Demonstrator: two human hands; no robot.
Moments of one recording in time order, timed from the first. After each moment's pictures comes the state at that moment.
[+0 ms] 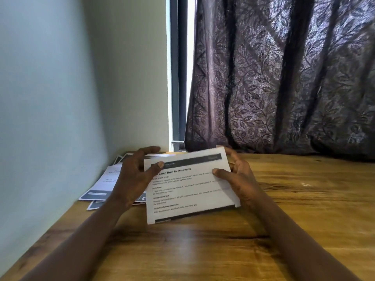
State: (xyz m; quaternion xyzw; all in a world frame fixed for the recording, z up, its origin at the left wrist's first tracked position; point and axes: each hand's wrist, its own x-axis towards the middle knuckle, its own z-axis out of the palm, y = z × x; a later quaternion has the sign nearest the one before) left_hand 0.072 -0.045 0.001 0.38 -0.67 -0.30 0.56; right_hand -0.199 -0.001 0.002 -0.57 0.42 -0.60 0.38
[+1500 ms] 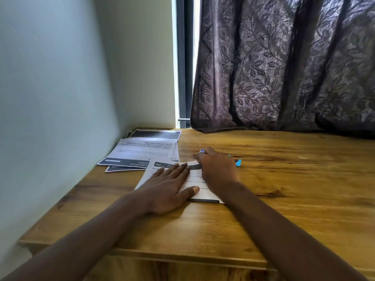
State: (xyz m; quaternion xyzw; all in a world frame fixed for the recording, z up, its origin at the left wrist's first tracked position) left_hand 0.039 0.046 -0.027 0.48 -0.87 -0.06 -0.03; right_hand -0.140 0.037 -0.021 -0.74 0.62 -0.15 -0.20
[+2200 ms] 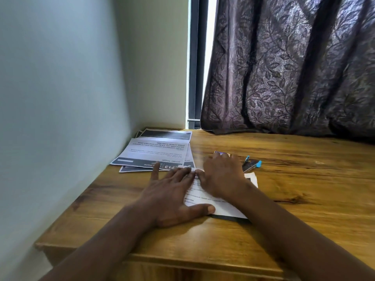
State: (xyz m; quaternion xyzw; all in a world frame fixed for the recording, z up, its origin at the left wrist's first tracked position) left_hand 0.071 0.062 -0.026 0.50 -0.87 0.00 -0.01; right_hand -0.093 0.046 0.000 -0.72 0.68 0.00 -0.14
